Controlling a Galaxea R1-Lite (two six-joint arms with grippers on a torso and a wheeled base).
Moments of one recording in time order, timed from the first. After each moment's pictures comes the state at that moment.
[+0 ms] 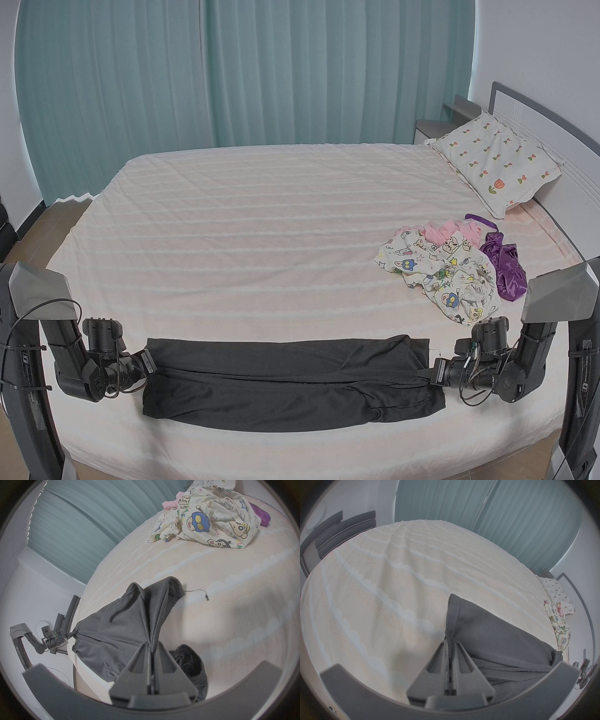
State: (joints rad) left arm 0.11 2.34 -0.48 -1.09 -0.08 -0.42; right arm 0.16 2.38 -0.48 -1.15 0.37 0.44
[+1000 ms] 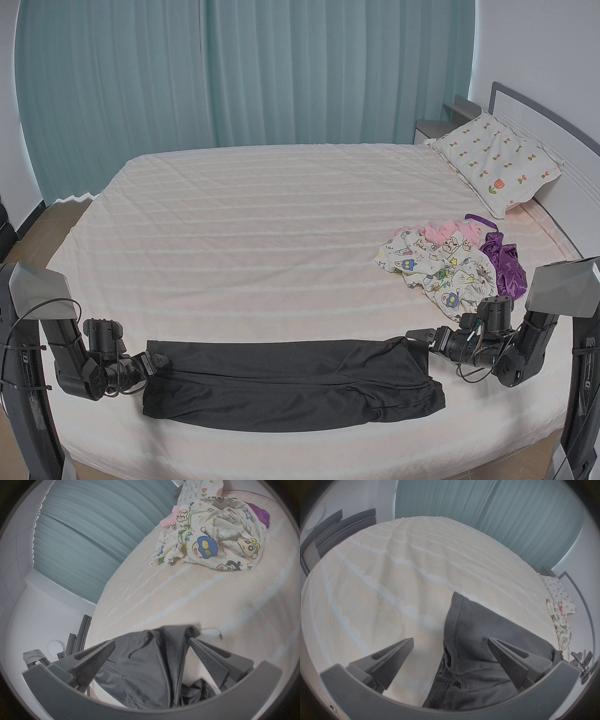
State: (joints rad) left arm 0.12 2.35 -0.50 -1.04 -0.09 -0.41; right arm 0.13 2.37 -0.60 -1.20 0.41 0.62
